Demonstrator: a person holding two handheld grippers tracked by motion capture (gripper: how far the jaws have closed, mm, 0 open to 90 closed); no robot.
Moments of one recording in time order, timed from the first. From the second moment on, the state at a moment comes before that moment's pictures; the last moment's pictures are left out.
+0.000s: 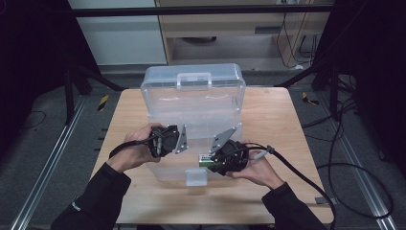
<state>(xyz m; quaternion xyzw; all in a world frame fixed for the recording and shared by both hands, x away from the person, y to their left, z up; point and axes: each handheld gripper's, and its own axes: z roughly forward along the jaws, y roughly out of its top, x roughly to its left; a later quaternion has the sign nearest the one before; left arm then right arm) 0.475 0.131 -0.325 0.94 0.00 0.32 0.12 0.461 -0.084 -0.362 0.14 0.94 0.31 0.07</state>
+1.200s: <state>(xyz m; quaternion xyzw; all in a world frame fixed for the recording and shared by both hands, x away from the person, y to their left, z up) 0.472 0.132 -0.328 0.94 0.00 0.31 0.12 0.480 -0.146 -0.319 0.28 0.80 0.52 0.14</state>
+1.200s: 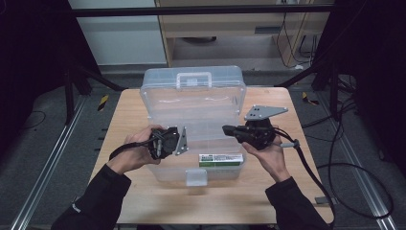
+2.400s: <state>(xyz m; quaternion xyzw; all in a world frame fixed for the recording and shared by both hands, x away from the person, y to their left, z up) 0.466 0.132 -0.332 0.95 0.00 0.30 0.12 0.524 -0.176 -0.325 0.40 0.75 0.49 0.22</state>
